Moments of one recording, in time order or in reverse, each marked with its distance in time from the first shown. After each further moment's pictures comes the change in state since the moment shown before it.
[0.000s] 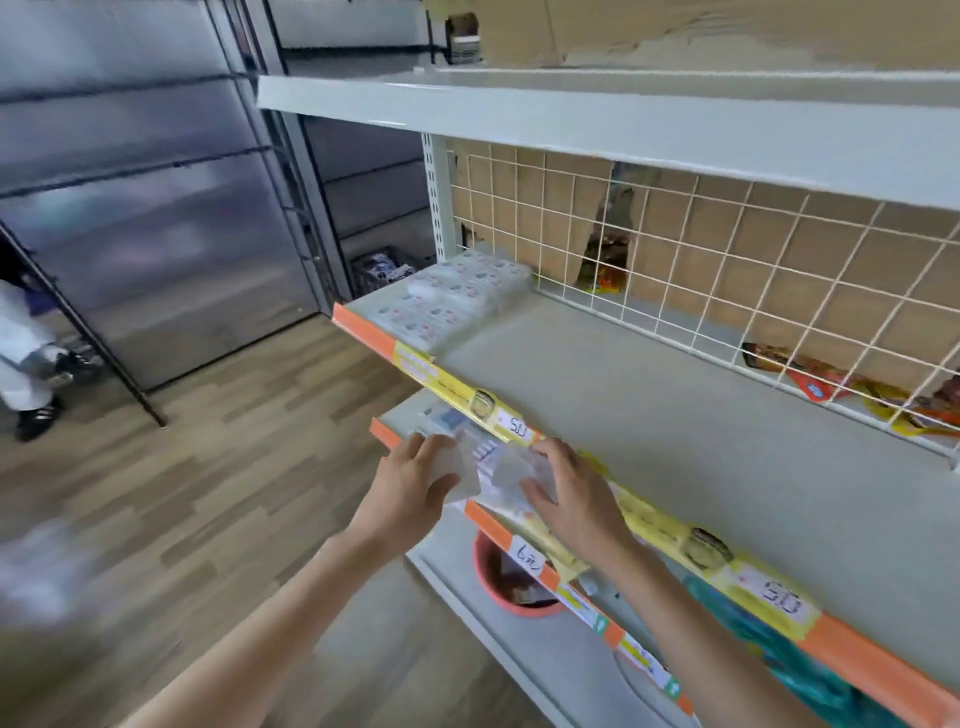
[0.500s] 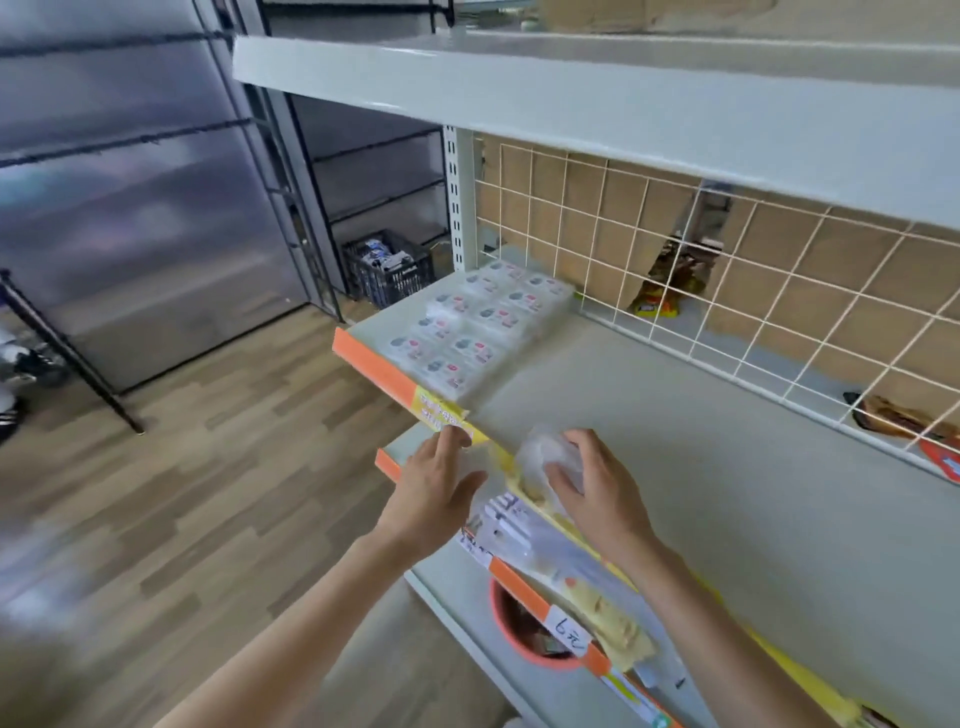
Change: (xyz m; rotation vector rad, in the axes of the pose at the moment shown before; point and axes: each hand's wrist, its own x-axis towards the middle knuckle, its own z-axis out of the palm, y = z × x) left_hand 0.130 -0.083 0.014 -0.077 0.027 0.050; right_hand 0.141 0.021 0.053 0.022 0.098 0.126
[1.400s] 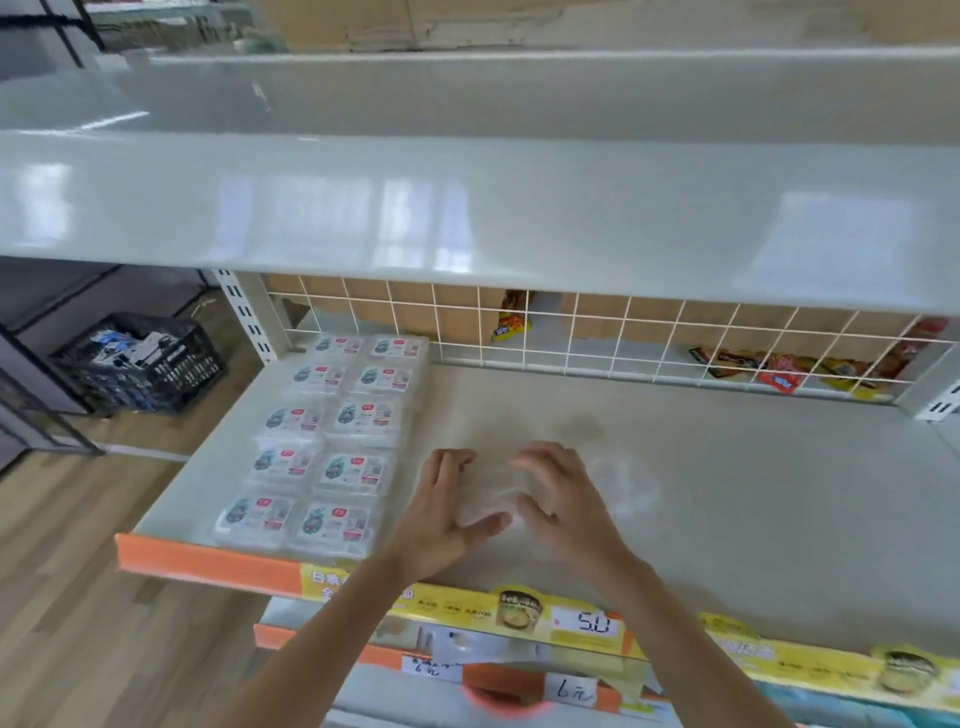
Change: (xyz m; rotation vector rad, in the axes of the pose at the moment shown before) left_hand 0.160 -0.033 0.084 -0.399 -0.467 0.404; right_hand 0.062 0.024 0.017 -0.073 0.225 0.224
